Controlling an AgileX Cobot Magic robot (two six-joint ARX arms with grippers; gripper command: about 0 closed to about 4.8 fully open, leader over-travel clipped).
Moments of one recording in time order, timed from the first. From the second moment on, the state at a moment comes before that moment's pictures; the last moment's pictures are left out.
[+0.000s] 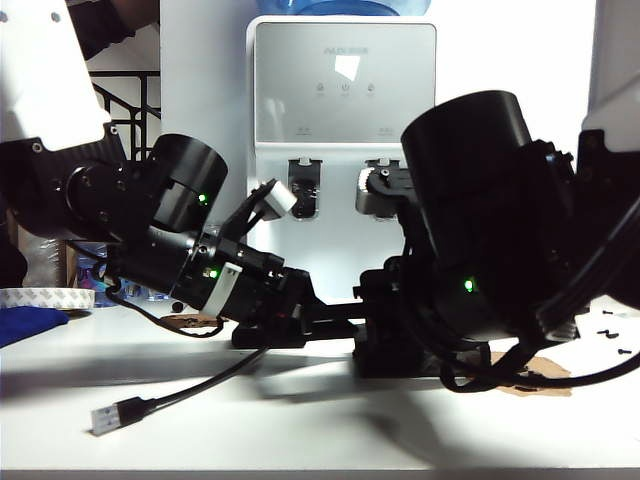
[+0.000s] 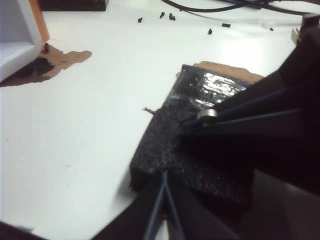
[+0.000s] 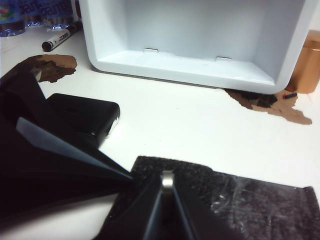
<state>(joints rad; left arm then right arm) -0.54 2.06 0.91 0.65 0.68 0.30 0.80 1.99 0.52 1.19 0.59 0.12</state>
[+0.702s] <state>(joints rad) -0.61 2.09 0.90 0.60 0.79 0.35 0.82 1.86 0.54 1.35 0.56 -0.09</state>
